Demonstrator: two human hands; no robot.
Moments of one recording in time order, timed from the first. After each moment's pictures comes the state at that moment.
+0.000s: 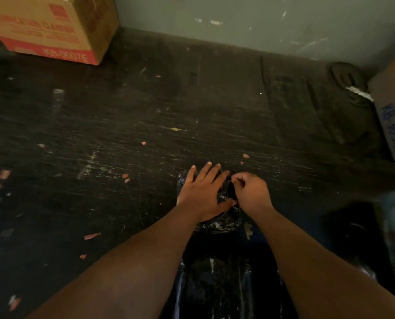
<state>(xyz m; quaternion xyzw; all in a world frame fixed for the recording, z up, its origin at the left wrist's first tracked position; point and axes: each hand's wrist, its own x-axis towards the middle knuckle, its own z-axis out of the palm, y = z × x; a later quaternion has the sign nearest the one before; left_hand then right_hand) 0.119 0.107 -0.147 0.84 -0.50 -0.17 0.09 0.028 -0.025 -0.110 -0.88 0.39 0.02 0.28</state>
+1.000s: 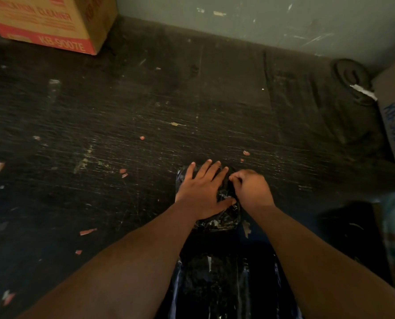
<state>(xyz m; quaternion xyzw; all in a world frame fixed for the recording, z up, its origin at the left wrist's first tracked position) 0.118 0.106 -0.146 0.85 -0.50 -0.16 0.08 0.031 -0.028 -0.112 -0.92 0.33 0.04 0.21</state>
